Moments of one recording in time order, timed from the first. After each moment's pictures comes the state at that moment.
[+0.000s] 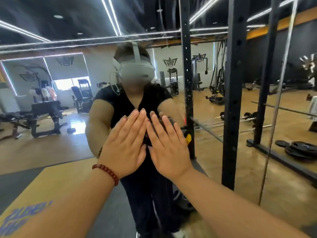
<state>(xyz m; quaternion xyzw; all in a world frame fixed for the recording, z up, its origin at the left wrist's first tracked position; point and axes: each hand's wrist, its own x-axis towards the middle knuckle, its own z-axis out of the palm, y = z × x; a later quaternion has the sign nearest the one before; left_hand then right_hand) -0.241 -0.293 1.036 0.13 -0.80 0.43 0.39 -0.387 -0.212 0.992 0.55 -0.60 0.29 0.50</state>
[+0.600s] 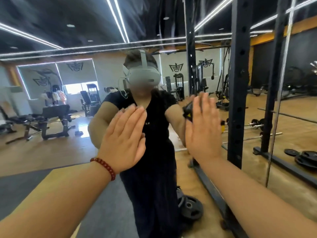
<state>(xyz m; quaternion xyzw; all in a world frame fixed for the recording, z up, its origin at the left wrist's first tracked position) -0.243 -0.280 1.081 0.15 -0.78 0.42 0.44 -0.447 -0.175 1.052 0.42 -0.70 0.37 0.45</state>
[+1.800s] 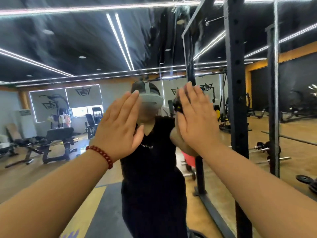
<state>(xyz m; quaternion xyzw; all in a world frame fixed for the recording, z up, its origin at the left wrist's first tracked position) -0.252 -0.287 1.182 0.17 -0.75 0.44 0.46 -0.462 -0.181 1.159 0.49 -0.61 0.34 0.52</state>
